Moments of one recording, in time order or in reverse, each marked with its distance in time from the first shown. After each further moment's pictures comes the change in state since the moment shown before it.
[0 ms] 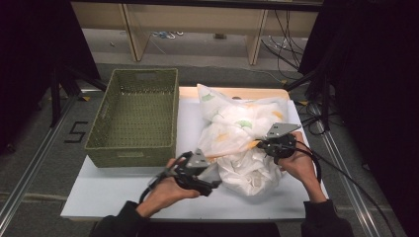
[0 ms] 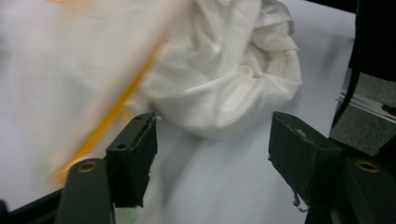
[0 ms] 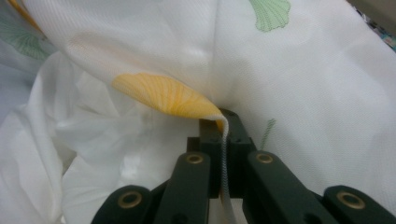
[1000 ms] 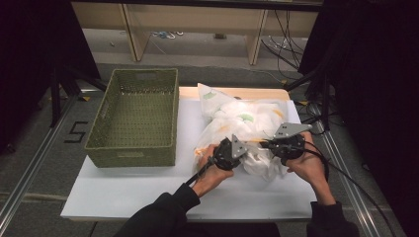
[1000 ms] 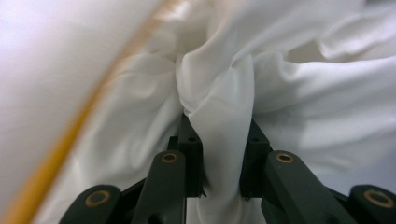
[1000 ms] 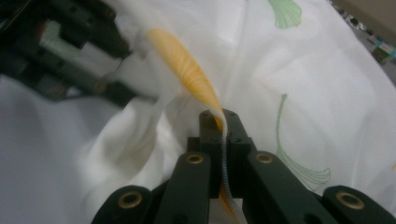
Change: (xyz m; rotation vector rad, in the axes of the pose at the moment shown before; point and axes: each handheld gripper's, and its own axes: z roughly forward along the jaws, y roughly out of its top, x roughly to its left) left arm 0.025 0.059 0.065 -0.127 0.321 0.140; right arm -0.002 0.000 -0.027 -0.046 0.004 -0.002
